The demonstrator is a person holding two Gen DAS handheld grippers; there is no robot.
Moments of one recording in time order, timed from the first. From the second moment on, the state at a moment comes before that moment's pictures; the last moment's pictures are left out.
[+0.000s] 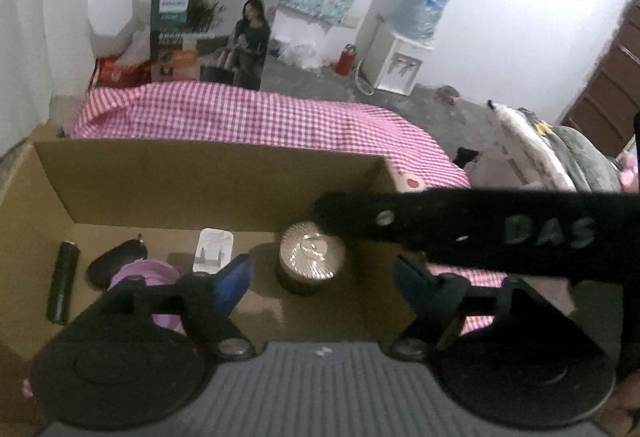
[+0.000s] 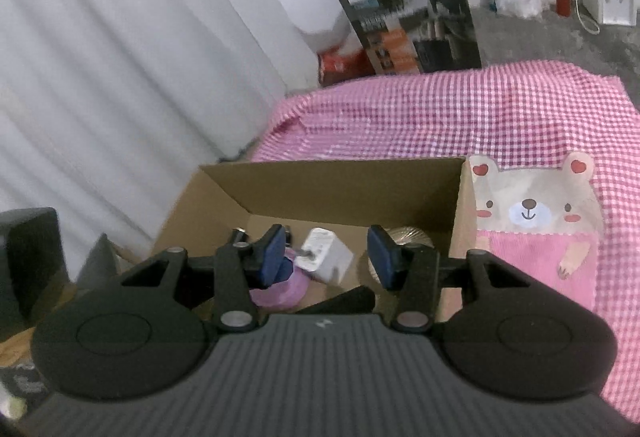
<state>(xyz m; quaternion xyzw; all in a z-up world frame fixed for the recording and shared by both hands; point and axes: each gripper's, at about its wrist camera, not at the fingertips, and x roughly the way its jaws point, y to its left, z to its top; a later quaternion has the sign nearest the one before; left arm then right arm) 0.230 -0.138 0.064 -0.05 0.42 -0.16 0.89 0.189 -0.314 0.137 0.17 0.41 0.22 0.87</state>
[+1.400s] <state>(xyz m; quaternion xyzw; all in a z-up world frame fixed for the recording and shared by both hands) 0.035 -0.040 -0.038 0.09 0.34 -0.21 0.91 0.026 -0.159 0.076 0.05 0.40 0.34 0.85</state>
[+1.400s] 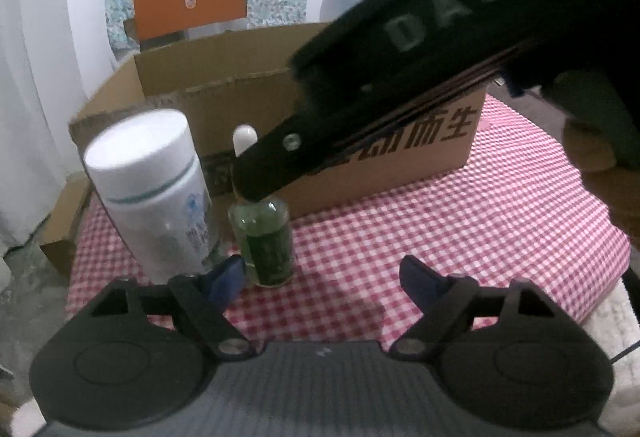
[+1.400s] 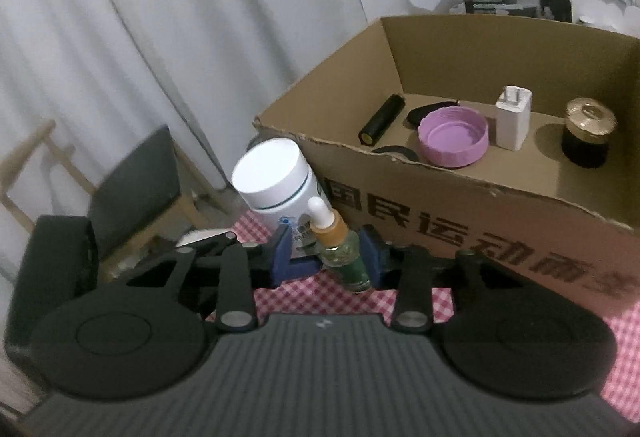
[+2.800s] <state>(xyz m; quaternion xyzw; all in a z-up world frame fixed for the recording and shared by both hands) 0.060 -0.082 -0.044 0.10 0.33 -0.25 0.90 0.012 -0.213 0.066 0.08 0.40 0.27 0.87</state>
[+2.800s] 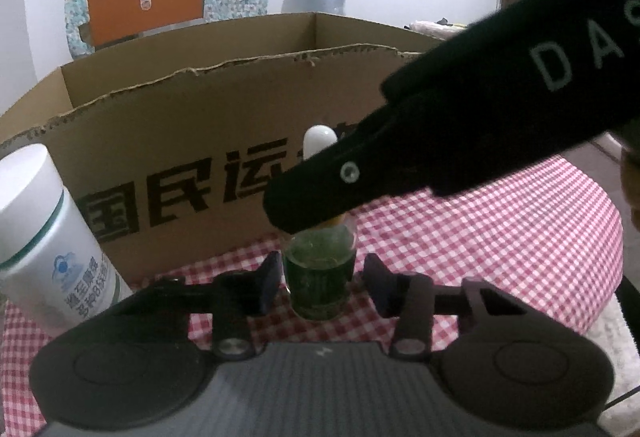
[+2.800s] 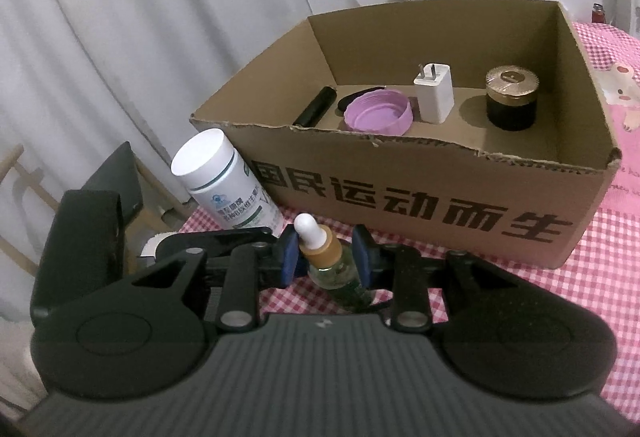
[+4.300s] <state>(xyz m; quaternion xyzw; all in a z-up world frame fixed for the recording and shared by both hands) 0.100 -0.096 0.089 0.02 0.33 -0.24 0.91 0.055 -0.248 0.193 0.11 0.32 0.32 0.88</state>
